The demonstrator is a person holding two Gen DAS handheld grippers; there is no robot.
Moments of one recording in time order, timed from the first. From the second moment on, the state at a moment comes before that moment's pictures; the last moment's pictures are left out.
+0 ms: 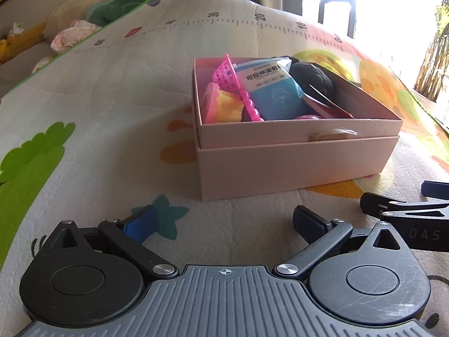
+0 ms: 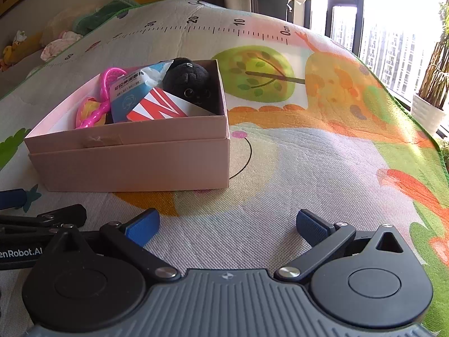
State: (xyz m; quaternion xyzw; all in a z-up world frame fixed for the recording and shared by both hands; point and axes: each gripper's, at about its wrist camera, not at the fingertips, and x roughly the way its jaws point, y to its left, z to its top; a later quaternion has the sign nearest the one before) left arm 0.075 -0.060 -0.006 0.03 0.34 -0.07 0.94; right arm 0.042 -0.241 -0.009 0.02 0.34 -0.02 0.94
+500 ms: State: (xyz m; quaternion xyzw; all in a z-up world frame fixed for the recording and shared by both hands) left arm 0.074 -0.060 -0.007 0.03 0.34 -0.07 0.94; right arm 0.044 -0.241 -0.010 0.02 0.34 -0.02 0.94
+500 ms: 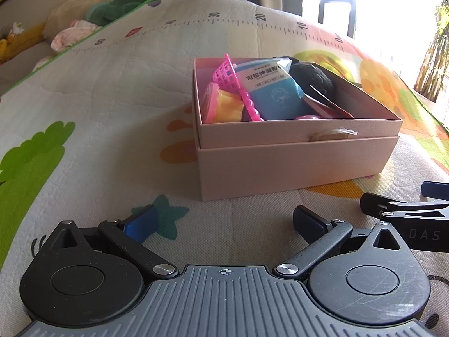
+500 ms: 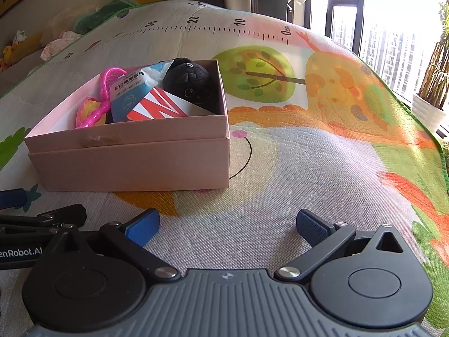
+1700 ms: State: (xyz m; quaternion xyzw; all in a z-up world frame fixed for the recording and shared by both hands) left arm 0.073 -0.058 -0.007 0.03 0.34 -0.07 0.94; right arm 0.043 -0.239 -0.010 0.02 0.34 -0.03 0.94
